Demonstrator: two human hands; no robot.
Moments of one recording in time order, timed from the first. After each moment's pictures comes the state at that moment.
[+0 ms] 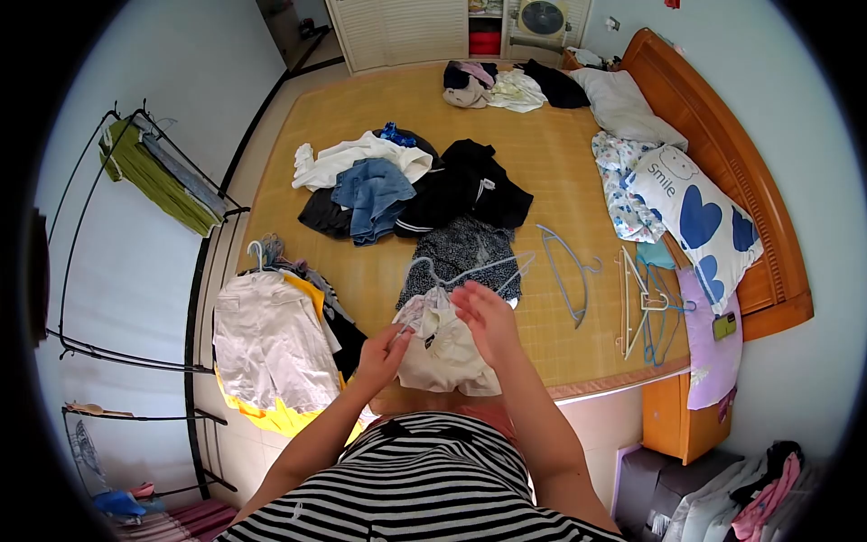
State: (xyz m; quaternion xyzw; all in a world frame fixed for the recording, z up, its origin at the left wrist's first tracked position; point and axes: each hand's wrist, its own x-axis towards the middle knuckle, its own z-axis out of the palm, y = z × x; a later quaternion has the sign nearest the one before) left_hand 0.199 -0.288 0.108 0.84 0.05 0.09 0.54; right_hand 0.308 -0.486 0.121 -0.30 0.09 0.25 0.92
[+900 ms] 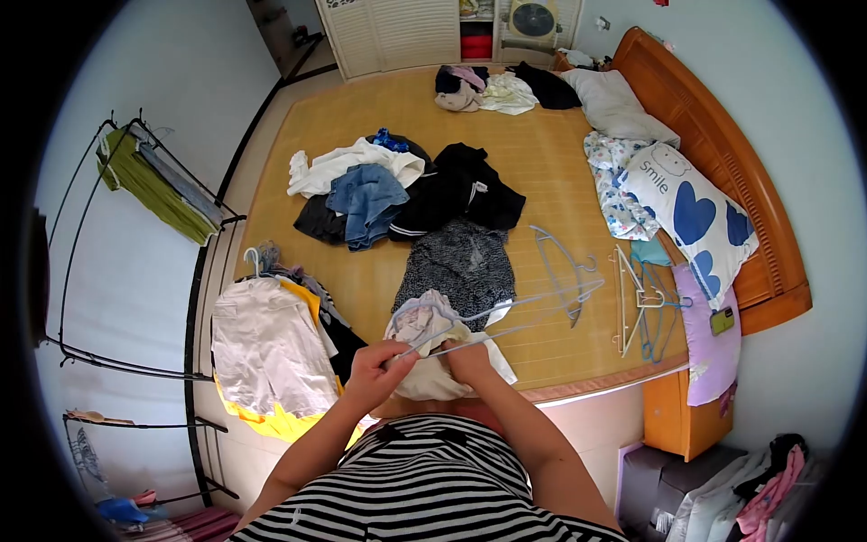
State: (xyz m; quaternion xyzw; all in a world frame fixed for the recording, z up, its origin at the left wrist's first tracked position) left_hand 0.187 -0.310 0.177 0.81 -0.05 0.10 0.58; right_hand 0.268 -0.482 0.015 -0.92 -0.35 0.15 0.13
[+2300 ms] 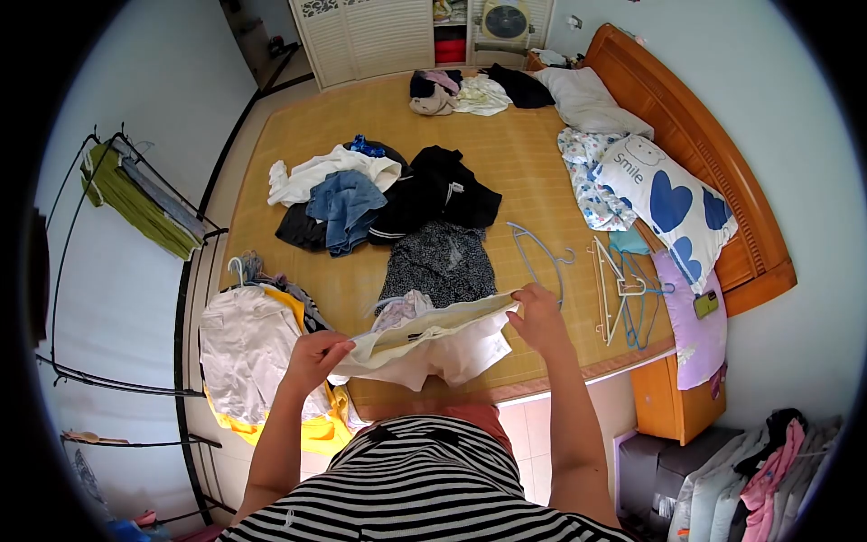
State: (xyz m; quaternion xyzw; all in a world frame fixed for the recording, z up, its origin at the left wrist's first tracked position) left_hand 0.181 -0.234 0.191 0.89 -0.03 0.02 0.45; right_hand 0.315 -0.604 0.137 -0.93 -0.22 -0.07 0.29
